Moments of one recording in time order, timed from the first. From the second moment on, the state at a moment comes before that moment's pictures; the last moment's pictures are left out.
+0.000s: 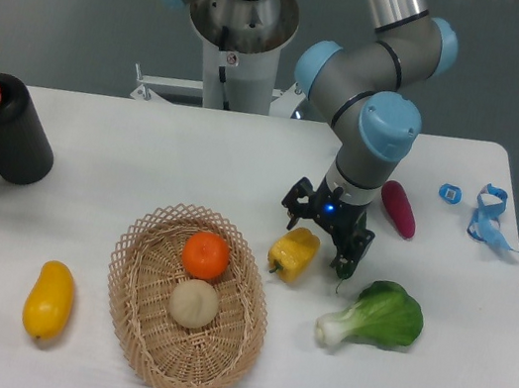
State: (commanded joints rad) arm 2.66 -1.89 -1.91 -0.88 1.35 1.27
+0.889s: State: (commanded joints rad) arm 2.62 -1.93 -1.92 -0.84 1.35 1.26
